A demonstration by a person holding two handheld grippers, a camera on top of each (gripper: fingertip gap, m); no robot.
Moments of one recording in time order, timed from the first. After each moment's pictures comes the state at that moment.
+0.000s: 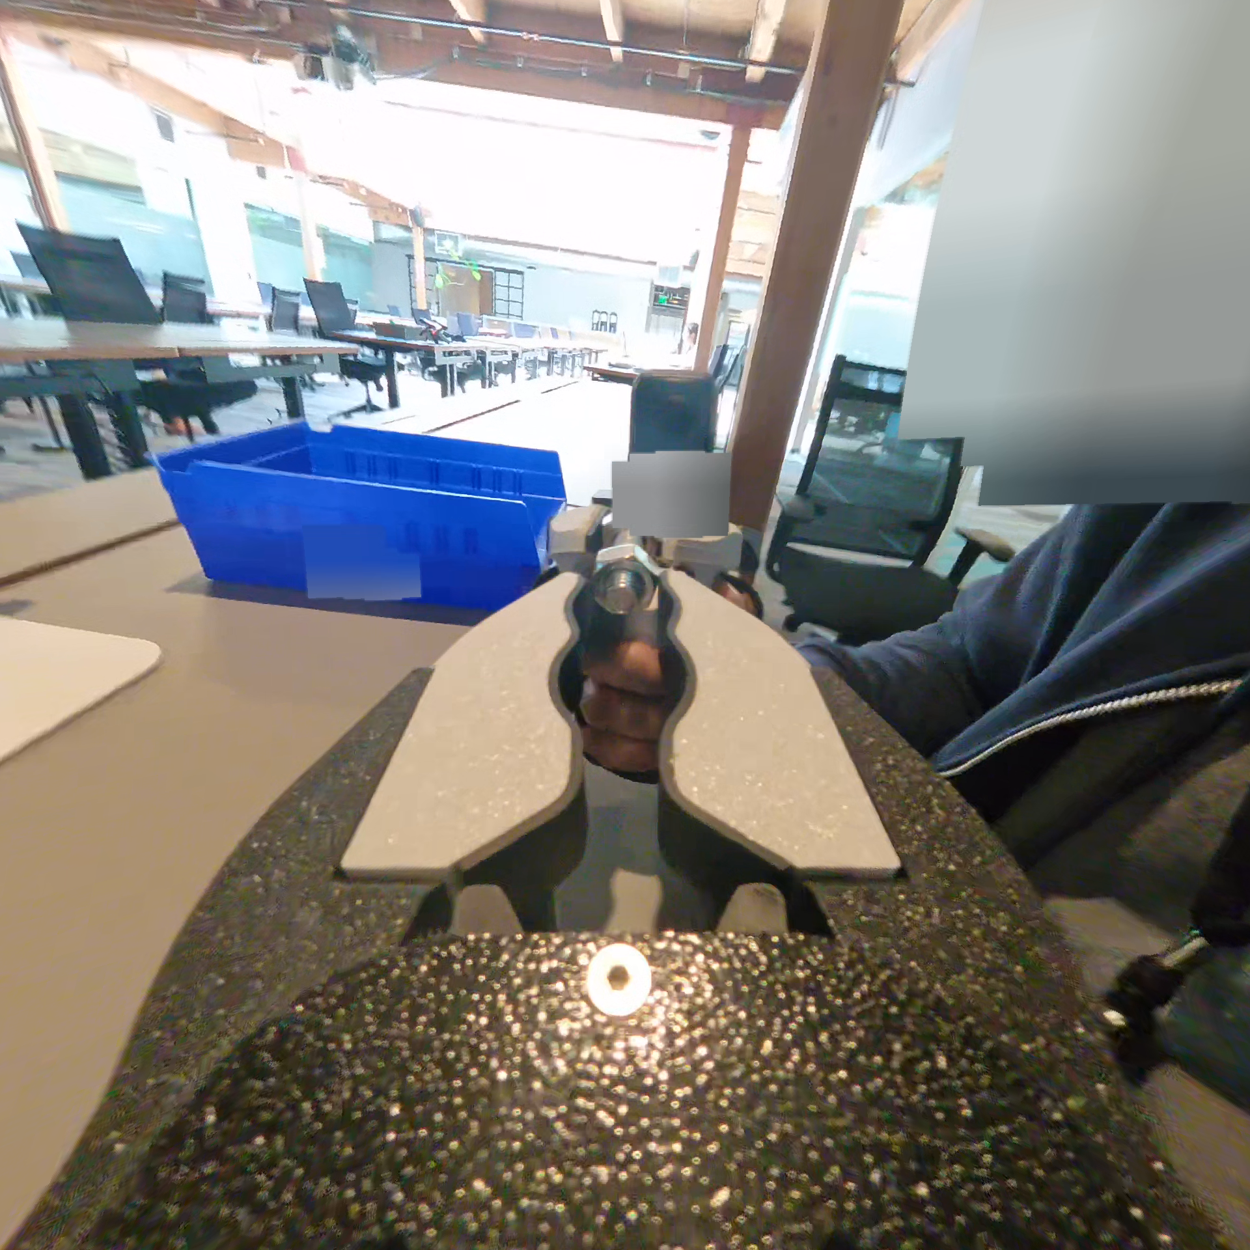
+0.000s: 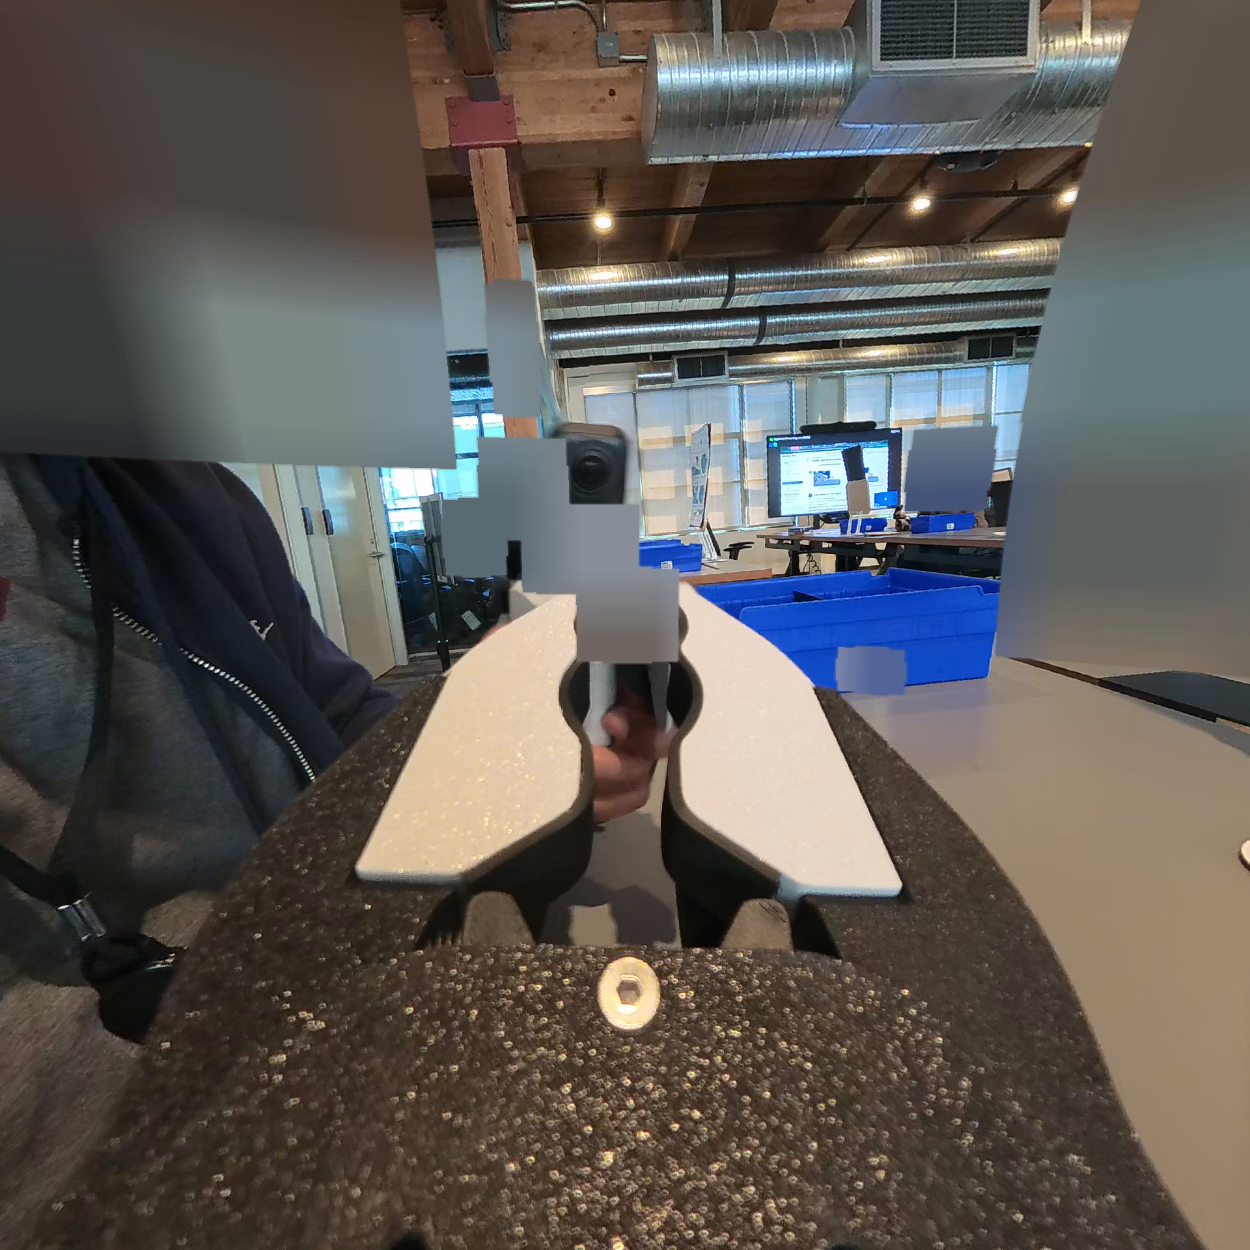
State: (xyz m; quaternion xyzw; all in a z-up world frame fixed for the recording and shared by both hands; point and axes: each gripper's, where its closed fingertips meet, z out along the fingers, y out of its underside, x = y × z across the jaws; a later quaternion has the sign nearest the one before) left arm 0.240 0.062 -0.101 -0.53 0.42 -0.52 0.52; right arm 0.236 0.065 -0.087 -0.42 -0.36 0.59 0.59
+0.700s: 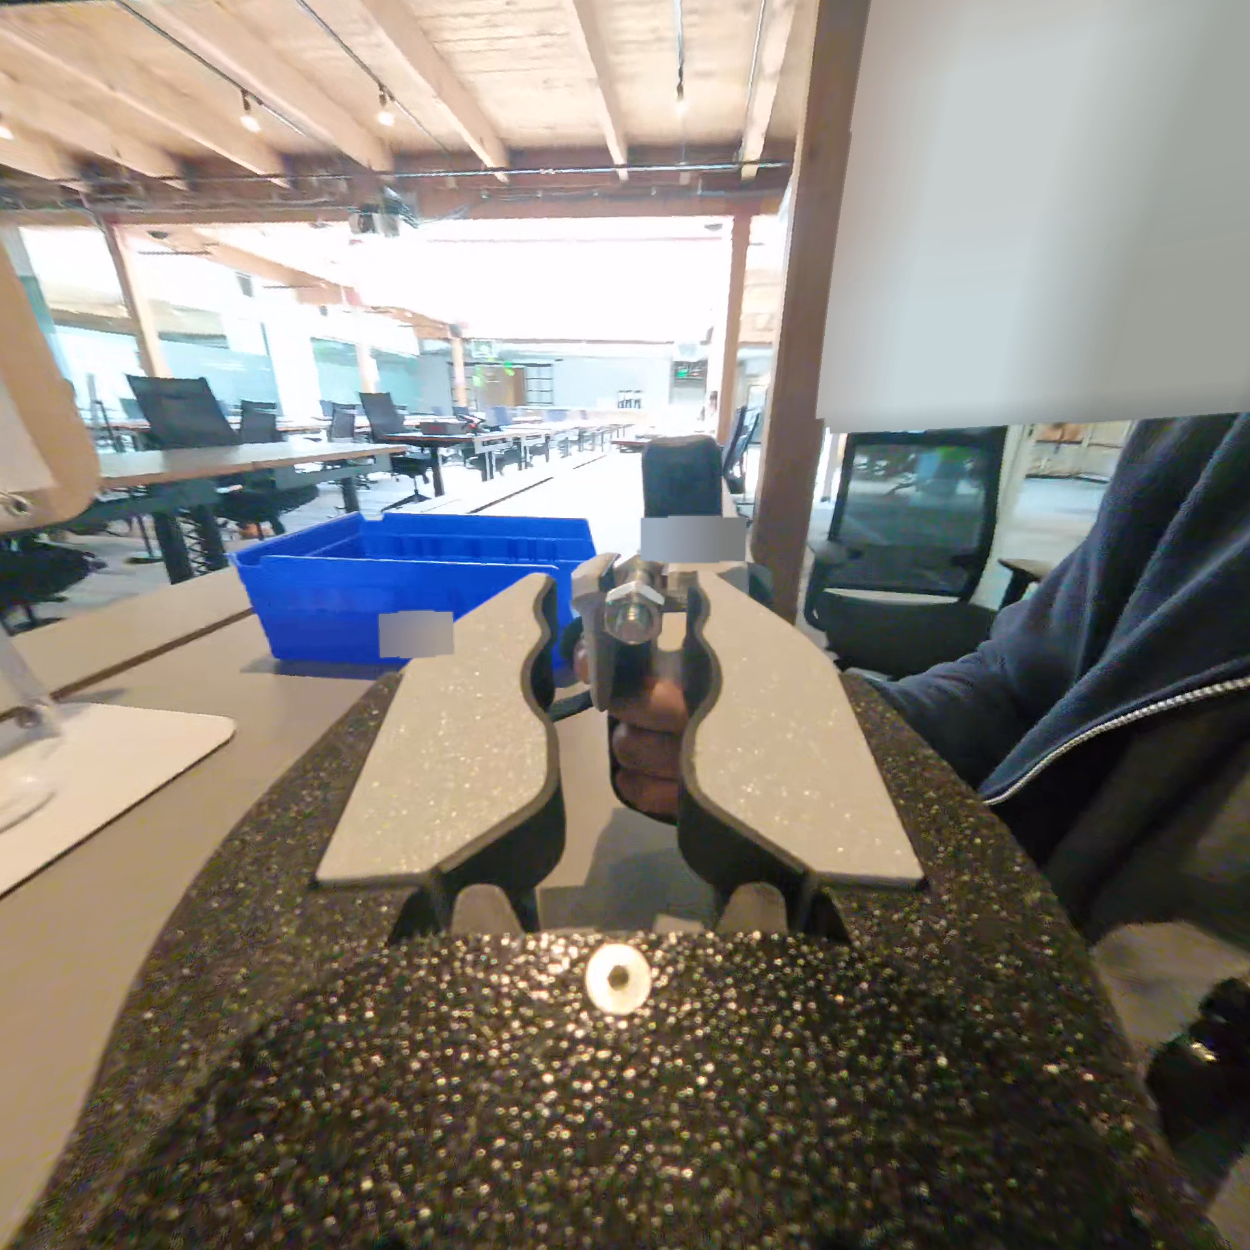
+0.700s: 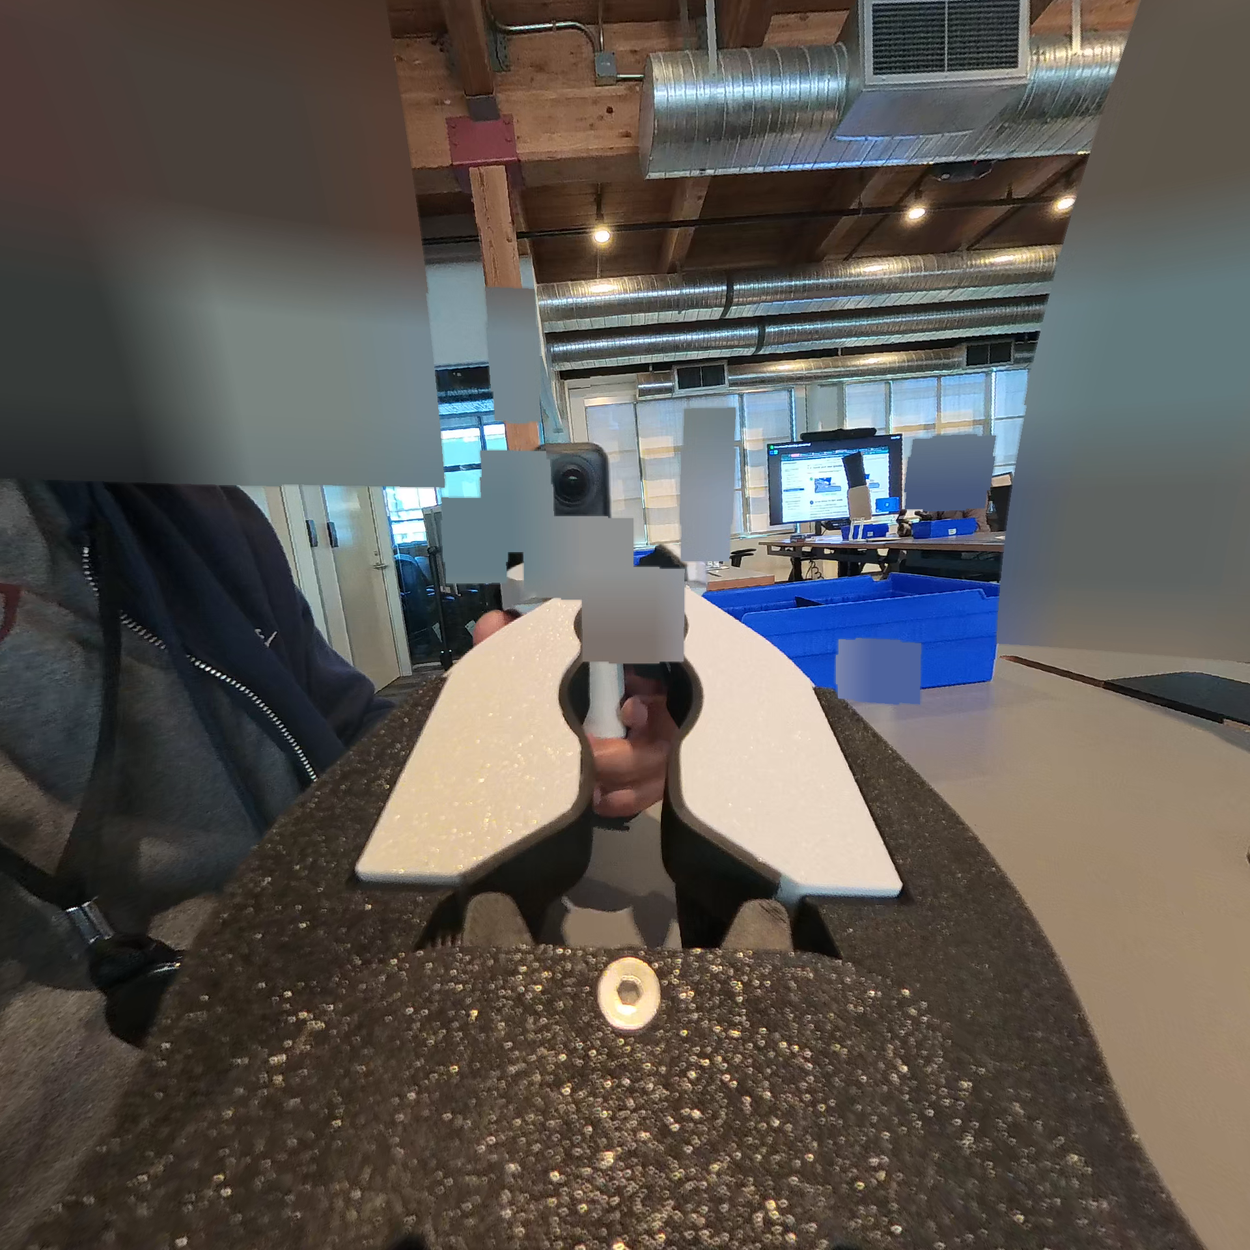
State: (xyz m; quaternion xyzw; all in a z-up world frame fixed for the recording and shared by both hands) left arm 0.230 0.066 -0.087 -0.48 0.41 -0.51 0.58; right arm 0.237 0.066 -0.086 -0.42 -0.35 0.60 0.59
